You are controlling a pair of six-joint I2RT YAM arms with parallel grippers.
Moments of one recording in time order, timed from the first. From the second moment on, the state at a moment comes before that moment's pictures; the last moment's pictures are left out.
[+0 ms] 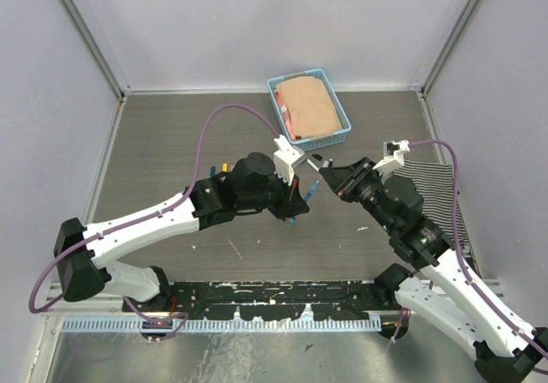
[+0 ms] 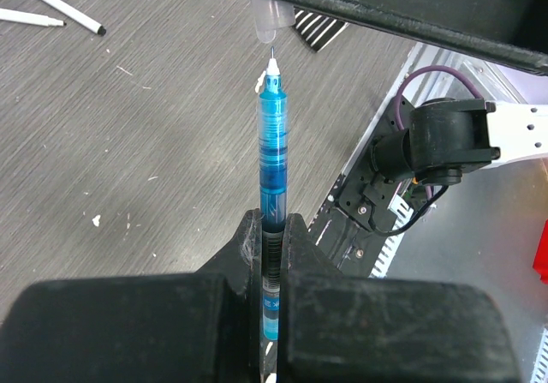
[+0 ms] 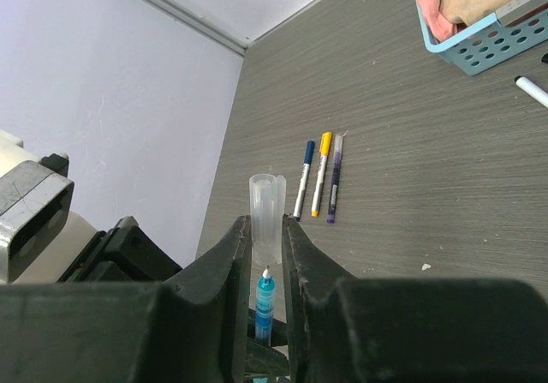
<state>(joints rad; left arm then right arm) -1.08 1.35 1.17 -0.29 0.12 -0.43 0.63 0.62 0.72 -0.21 0.10 0.91</state>
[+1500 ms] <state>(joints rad) -1.09 1.35 1.17 -0.29 0.11 -0.43 0.63 0.61 0.72 -0.25 0.05 0.90</state>
